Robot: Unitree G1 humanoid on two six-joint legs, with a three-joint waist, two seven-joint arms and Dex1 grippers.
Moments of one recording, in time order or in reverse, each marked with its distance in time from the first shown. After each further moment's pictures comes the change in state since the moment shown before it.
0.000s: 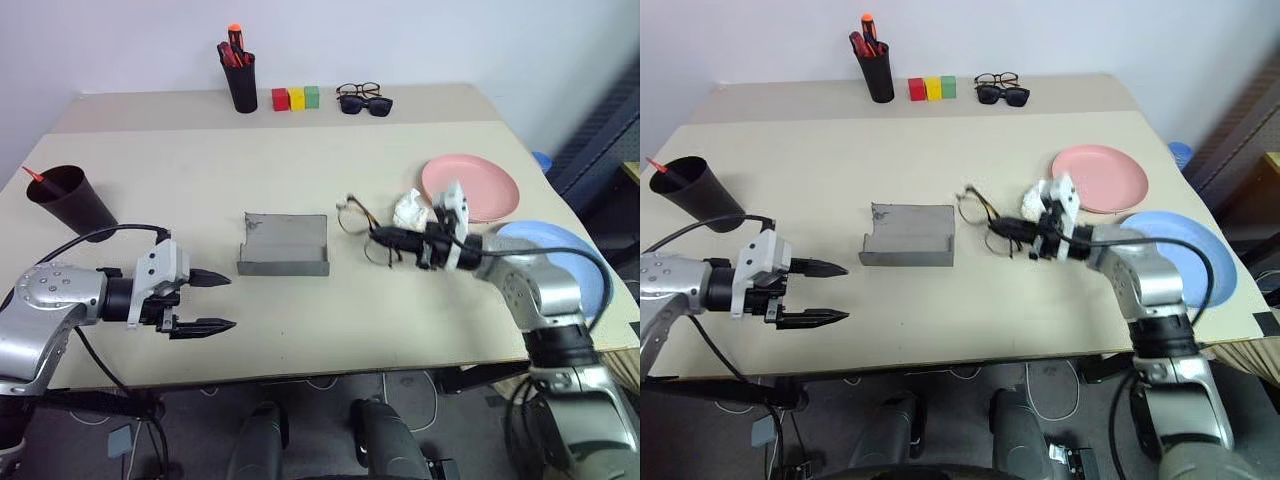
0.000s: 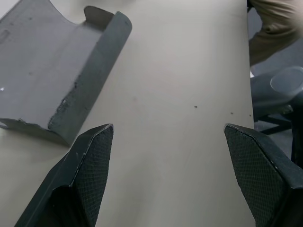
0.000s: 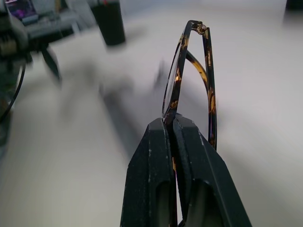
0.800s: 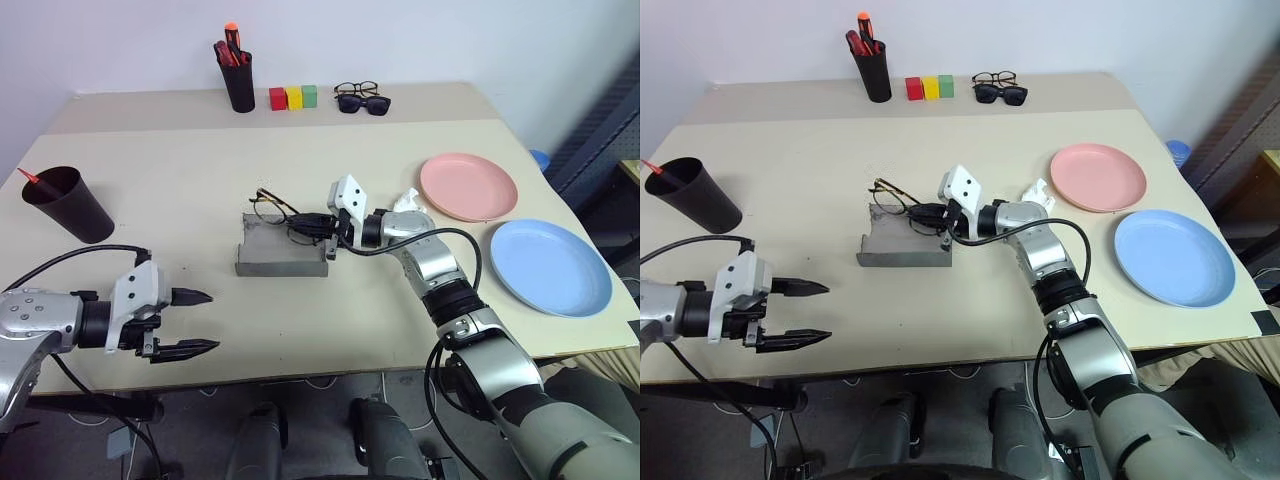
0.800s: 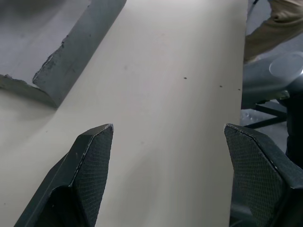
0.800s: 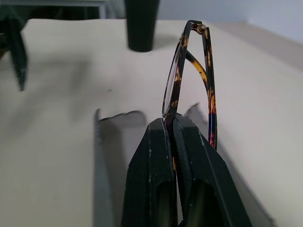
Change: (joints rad) left arm 0.198 0.035 0.130 -0.092 -0.014 0.006 0.034; right arm -0.219 0.285 0.202 0.471 -0.286 -0.395 0.021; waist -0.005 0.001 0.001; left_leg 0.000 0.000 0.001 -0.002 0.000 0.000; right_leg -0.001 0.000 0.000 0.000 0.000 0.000
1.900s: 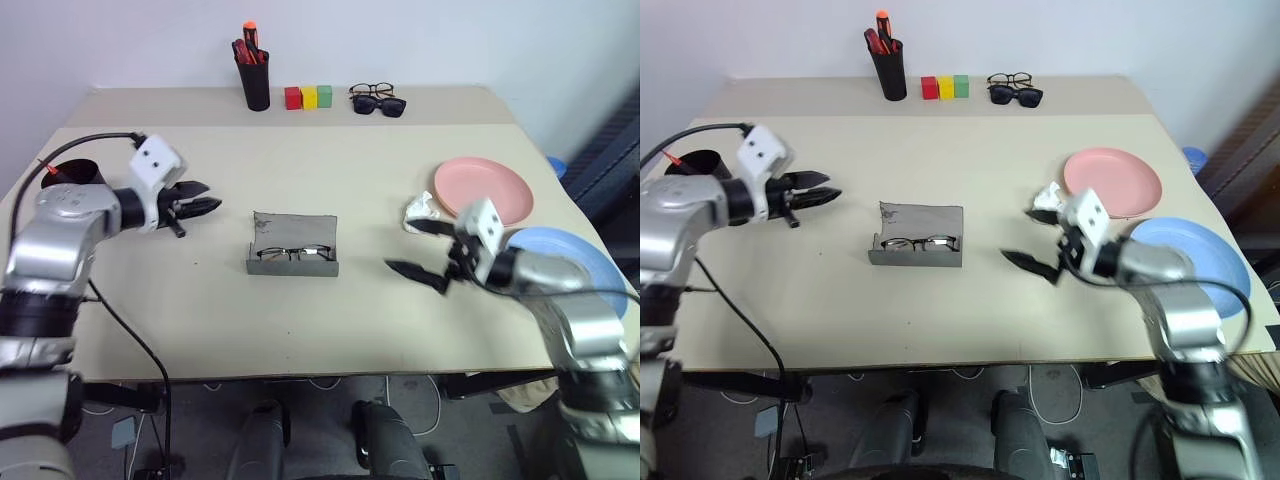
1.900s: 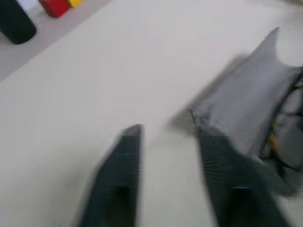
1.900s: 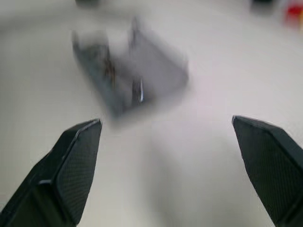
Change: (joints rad) left arm -0.900 -0.217 -0.371 0.723 0.285 0.008 0.295; right arm 0.718 -0.493 -0.378 -0.838 0.179 0.409 -0.082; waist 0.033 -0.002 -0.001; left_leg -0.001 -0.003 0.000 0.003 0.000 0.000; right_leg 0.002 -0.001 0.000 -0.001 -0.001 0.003
